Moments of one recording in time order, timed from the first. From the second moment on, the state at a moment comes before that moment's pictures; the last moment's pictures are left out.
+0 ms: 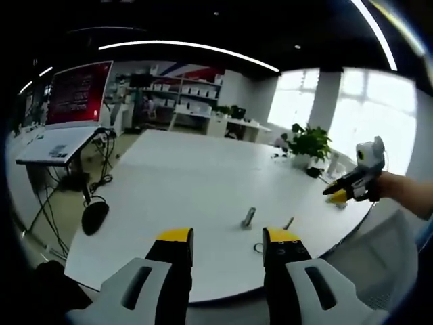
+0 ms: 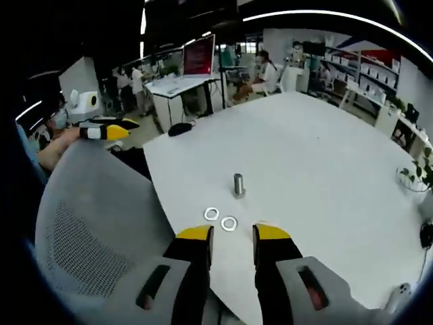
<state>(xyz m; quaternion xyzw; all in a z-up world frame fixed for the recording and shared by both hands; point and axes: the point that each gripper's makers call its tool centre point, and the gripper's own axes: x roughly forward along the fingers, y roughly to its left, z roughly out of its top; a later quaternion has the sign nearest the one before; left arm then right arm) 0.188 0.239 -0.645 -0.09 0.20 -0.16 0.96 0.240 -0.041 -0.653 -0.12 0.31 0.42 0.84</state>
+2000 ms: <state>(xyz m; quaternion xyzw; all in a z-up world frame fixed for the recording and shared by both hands) 0.187 0.242 -0.667 -0.06 0.27 -0.14 0.95 0.163 -0.045 -0.687 -0.10 0.33 0.40 0.85</state>
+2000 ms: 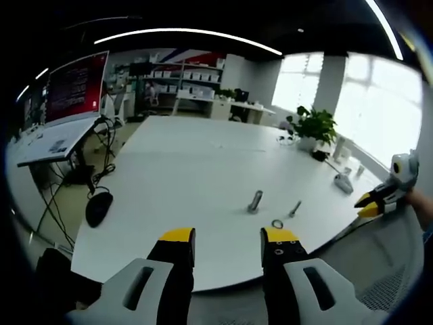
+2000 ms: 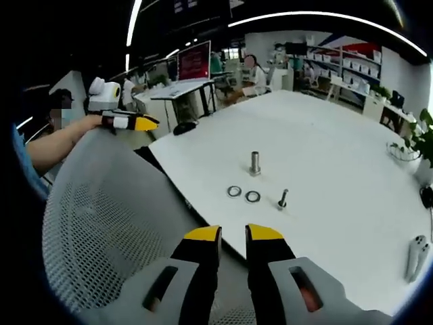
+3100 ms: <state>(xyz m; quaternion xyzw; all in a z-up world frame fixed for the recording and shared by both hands) 0.238 0.160 -0.742 0.22 0.40 -0.46 0.76 0.168 -0.066 -0.697 -0.10 0.37 0.34 0.86</state>
